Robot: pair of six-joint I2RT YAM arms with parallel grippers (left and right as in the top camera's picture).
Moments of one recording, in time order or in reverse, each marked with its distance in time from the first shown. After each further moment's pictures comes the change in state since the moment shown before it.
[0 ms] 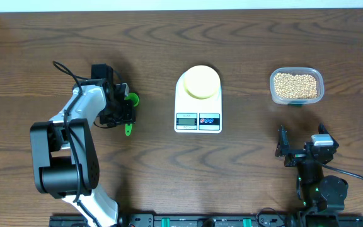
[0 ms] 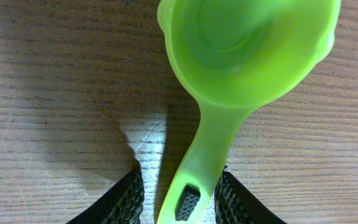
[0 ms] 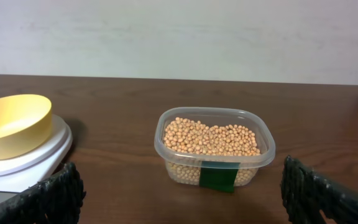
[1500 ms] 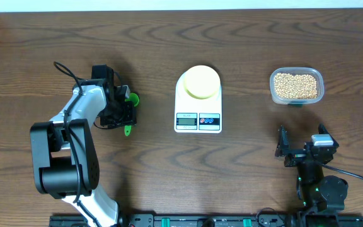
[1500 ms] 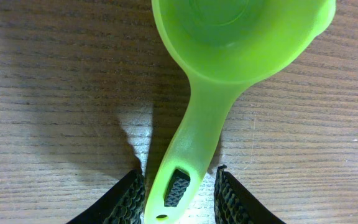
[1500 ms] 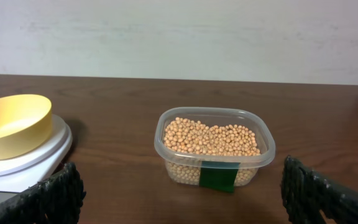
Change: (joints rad) left arm 0.000 -0.005 0.000 -0.036 0.014 0.000; right arm 0.000 0.000 0.000 0.000 0.000 0.000
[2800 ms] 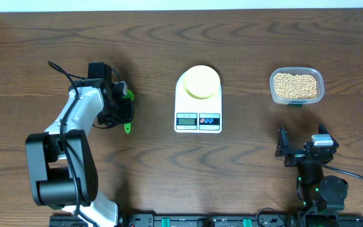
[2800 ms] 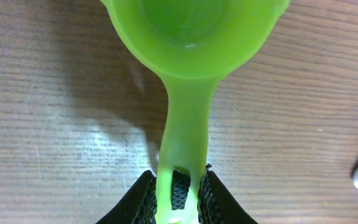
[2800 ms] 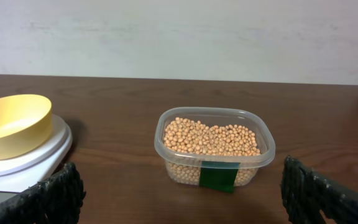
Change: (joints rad) left arm 0.000 -0.087 -0.001 -0.022 -0.001 -0.023; right arm 0.000 0.000 0.000 0.000 0.000 0.000
